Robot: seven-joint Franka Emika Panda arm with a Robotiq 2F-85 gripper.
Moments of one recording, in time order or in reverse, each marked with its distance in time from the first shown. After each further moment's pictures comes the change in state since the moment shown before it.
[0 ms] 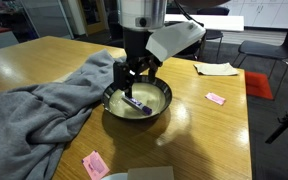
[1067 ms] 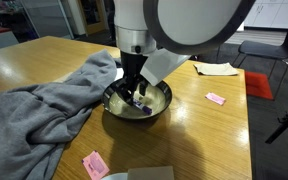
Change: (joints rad) arm 0.054 0.128 -0.061 0.071 0.000 0.087 0.000
